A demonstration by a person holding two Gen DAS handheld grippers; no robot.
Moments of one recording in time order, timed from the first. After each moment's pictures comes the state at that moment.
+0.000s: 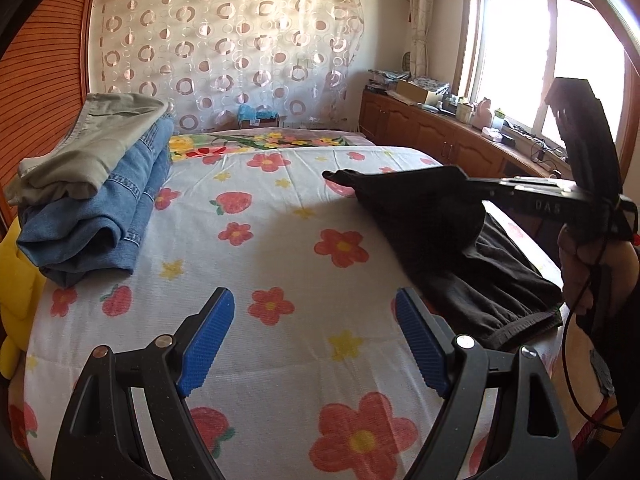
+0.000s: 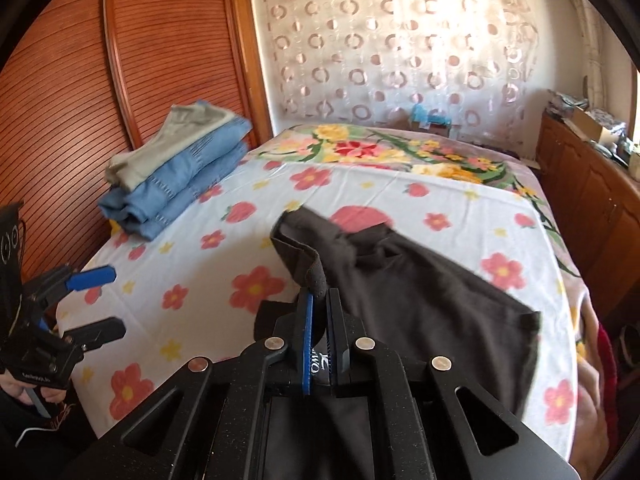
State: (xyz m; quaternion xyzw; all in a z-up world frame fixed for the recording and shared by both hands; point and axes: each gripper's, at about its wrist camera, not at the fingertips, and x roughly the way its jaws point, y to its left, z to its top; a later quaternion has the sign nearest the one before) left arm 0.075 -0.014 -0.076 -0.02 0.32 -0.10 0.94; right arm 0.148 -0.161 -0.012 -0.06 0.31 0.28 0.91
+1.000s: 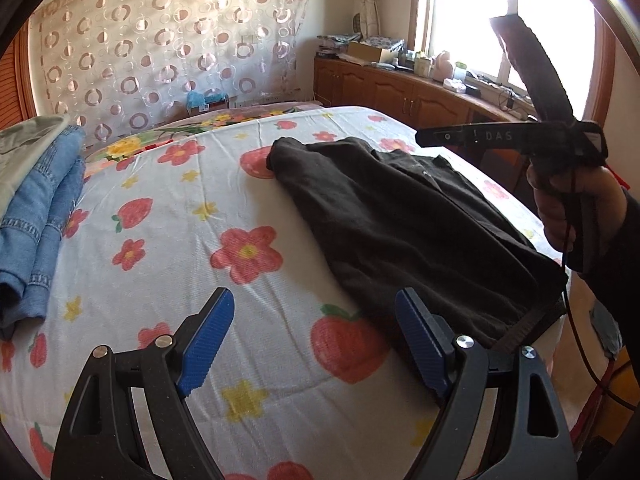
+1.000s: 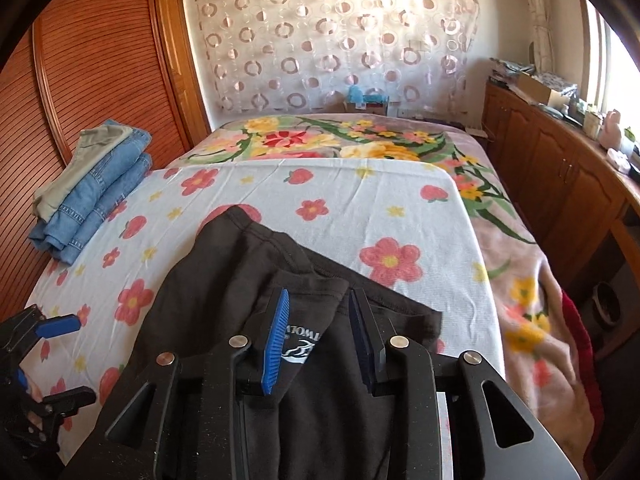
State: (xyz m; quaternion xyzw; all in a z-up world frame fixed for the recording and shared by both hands) left arm 0.120 -0.092 -0.095 0.04 0.37 -0.16 0.91; right arm 0.195 -0.189 -0.019 -0.03 0.34 0.20 0.92
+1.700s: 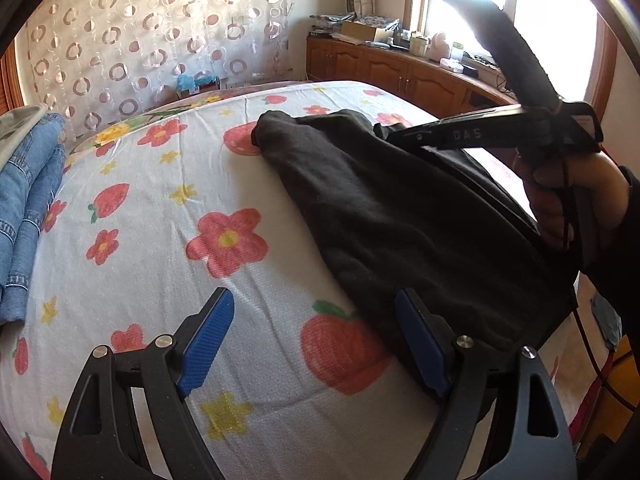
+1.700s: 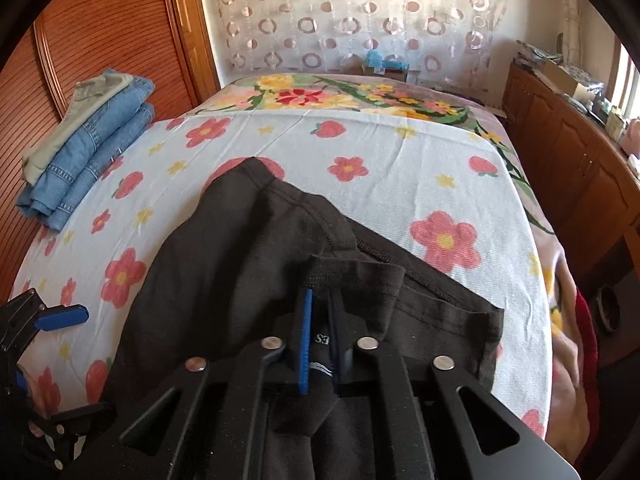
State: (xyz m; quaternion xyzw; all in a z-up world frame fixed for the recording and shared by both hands) left arm 0.128 -0.102 -0.108 0.05 0.40 -0.17 0.90; right arm 0.235 -0.175 -0.037 -0.07 0.40 0.21 0.89
